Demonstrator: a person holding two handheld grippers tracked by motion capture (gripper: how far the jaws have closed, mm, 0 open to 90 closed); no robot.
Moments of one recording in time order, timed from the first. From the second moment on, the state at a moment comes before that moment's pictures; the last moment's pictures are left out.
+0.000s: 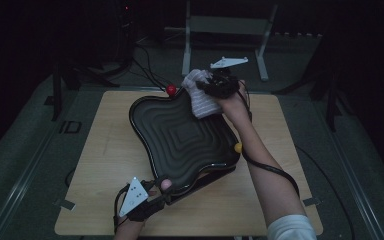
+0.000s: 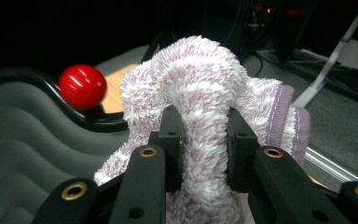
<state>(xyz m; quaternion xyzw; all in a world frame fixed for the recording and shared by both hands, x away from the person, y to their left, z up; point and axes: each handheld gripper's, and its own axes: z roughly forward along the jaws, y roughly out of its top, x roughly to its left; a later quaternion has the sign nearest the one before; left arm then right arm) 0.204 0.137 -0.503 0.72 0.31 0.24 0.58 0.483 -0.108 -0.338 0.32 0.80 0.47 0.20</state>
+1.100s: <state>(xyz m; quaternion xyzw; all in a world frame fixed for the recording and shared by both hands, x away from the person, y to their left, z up) 0.204 0.137 -0.504 0.72 0.30 0.24 0.58 0.461 -0.127 -0.386 0.35 0.81 0.44 0.19</state>
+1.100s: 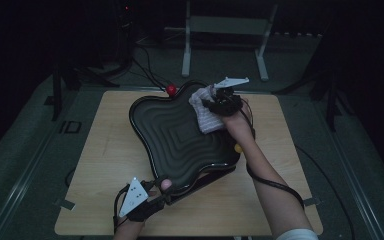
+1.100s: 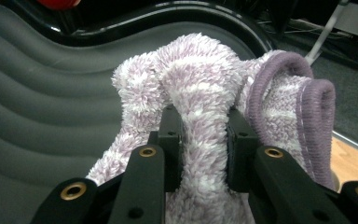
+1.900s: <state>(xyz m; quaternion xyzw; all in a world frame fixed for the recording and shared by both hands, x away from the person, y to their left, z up) 0.203 0.137 -0.503 0.72 0.31 0.24 0.58 0.409 -0.158 -0.416 0.34 0.82 0.42 0.17</state>
